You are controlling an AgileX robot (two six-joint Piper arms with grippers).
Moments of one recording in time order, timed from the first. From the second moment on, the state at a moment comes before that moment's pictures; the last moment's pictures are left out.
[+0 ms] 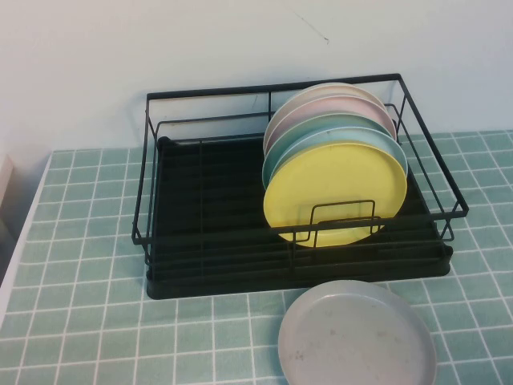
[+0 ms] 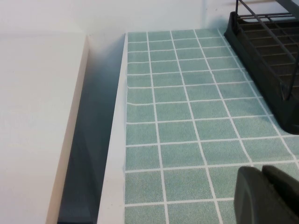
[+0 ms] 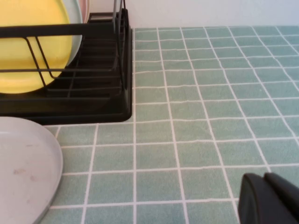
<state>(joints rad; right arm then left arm) 0.03 -0.01 0.02 0.01 0.41 0.00 -0.03 -0.01 0.02 0.14 0.37 -0.20</state>
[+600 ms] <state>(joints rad) 0.03 -0.01 0.02 0.01 0.41 0.00 -0.03 -0.01 0.02 0.14 0.37 -0.18</state>
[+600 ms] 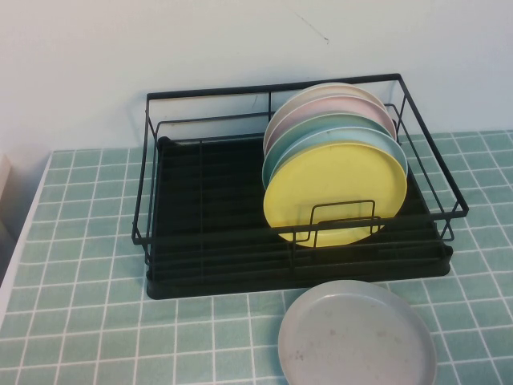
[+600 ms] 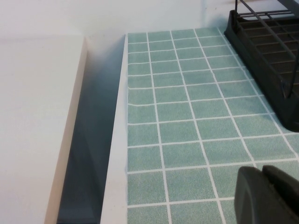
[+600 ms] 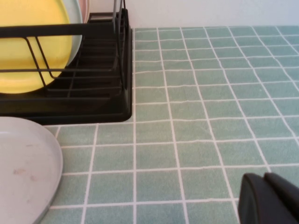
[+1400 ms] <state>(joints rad) 0.03 -0.01 0.02 0.01 0.41 0.00 -0.03 -0.01 0.02 0.13 -0.08 -0.20</state>
